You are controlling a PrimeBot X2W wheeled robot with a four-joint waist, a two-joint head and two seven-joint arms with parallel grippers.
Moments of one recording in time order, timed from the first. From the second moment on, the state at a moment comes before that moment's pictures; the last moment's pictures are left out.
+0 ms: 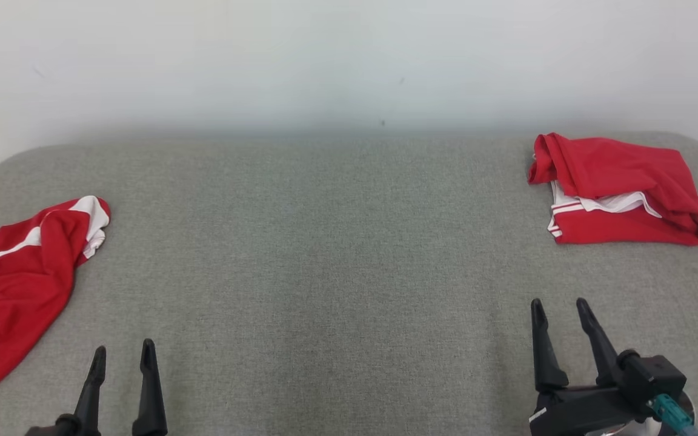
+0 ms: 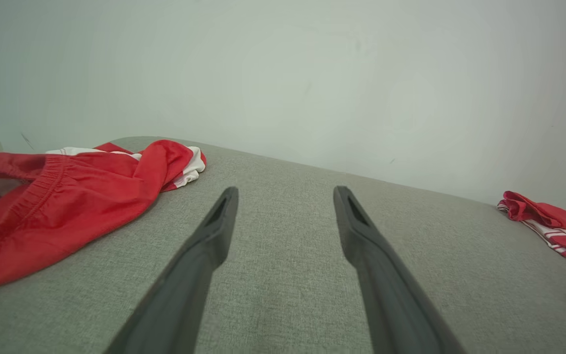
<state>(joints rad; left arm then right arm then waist) -0.04 0.05 0.06 0.03 -0.23 -0.01 -0.26 -0.10 -0.08 0.15 0.15 0.17 0.13 -0.26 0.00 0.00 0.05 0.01</state>
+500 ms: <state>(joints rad) -0.04 0.05 0.06 0.07 -0.18 -0.01 -0.26 -0.07 -0.06 0.15 0.17 0.11 0.13 -0.26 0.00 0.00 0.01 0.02</state>
